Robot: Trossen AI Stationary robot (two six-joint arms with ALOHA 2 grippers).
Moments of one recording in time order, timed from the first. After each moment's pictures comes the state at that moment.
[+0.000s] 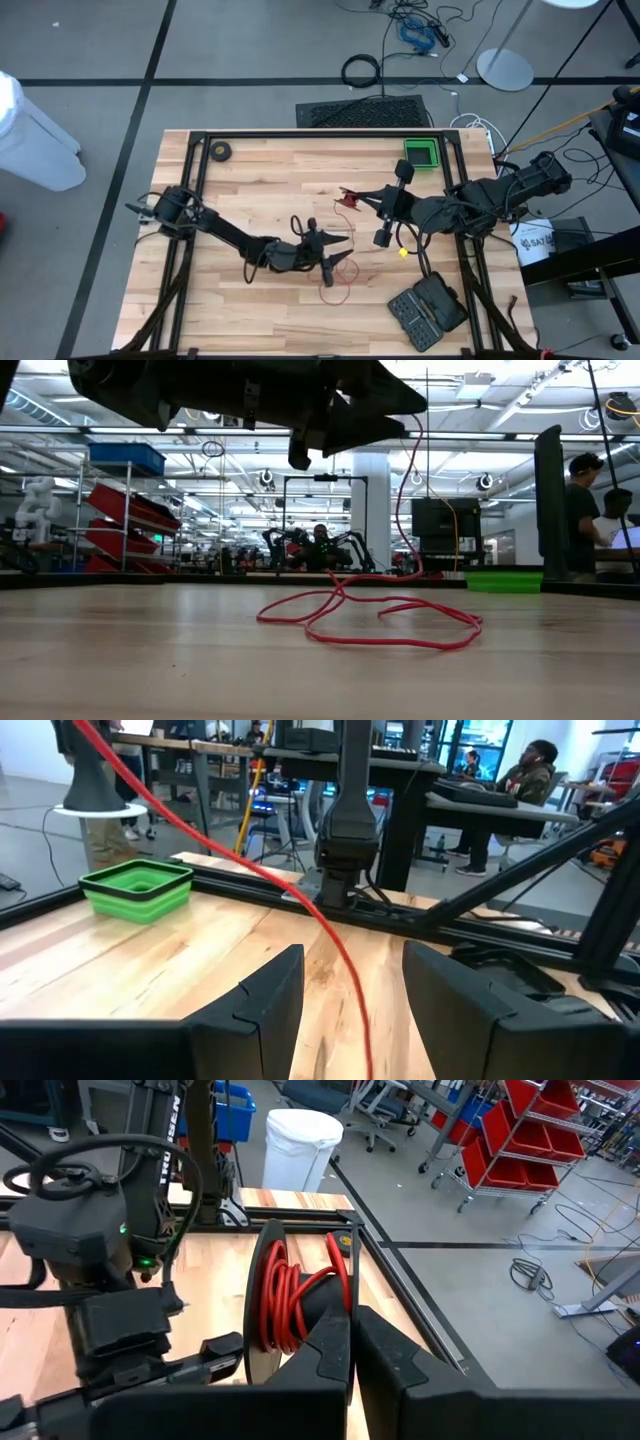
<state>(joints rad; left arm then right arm) -0.34 1.96 0.97 0.99 -0.58 -0.13 0.39 1.28 1.37 -0.55 0.78 0.09</state>
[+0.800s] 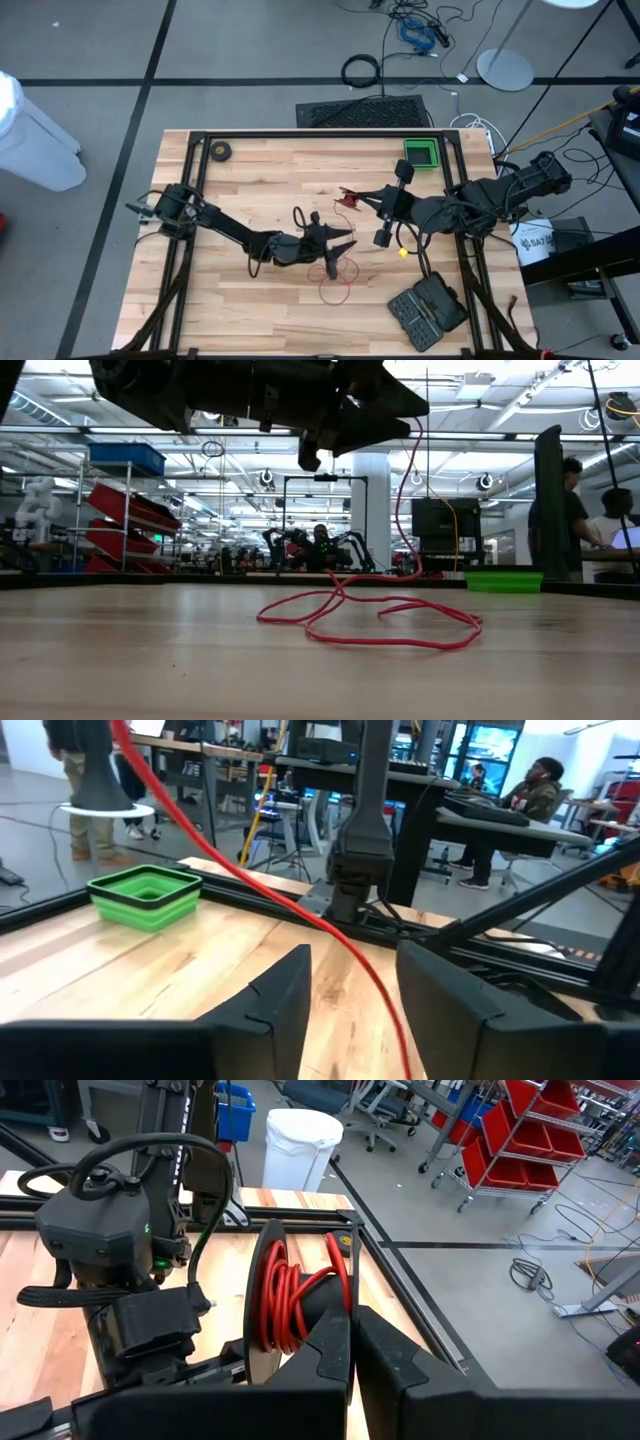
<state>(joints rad) -0.29 1.96 0.99 0.98 -0.55 -0.15 0.39 1.28 1.37 -0.55 0.78 0.09</state>
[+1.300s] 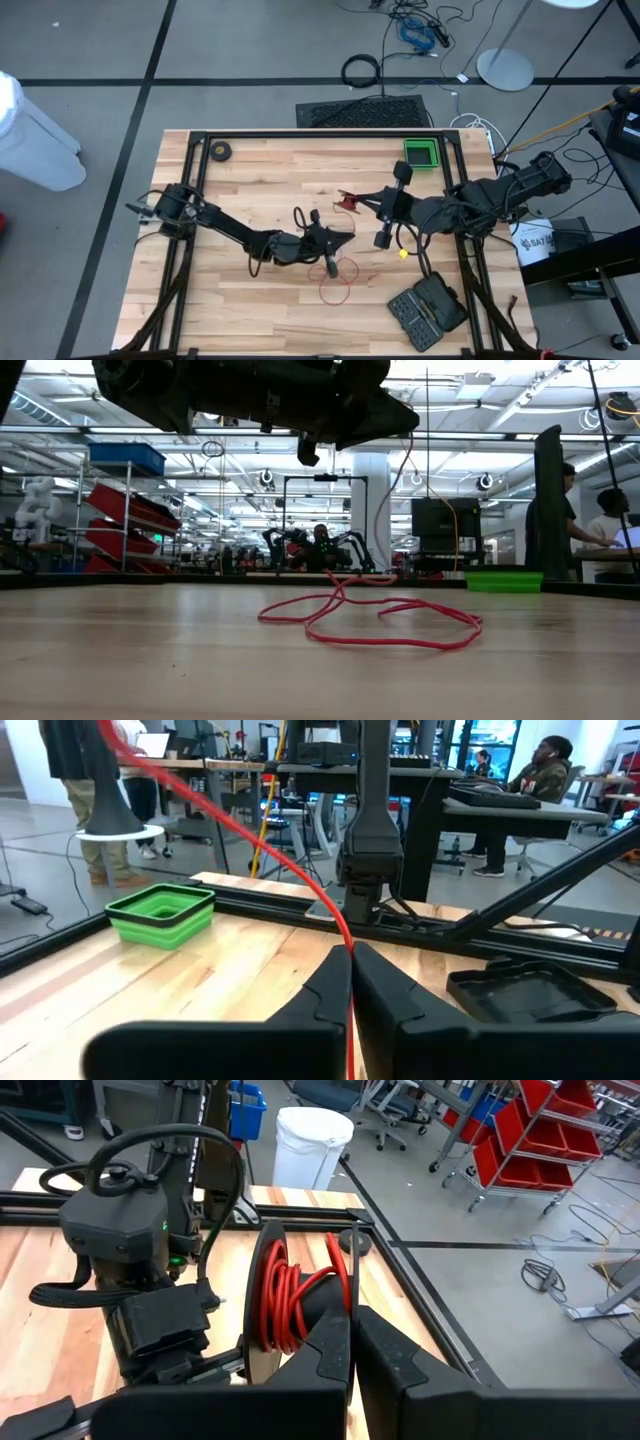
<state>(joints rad) -0.29 1.96 0.99 0.99 -0.56 -0.04 0.39 1.28 1.37 -0.55 0.75 0.09</state>
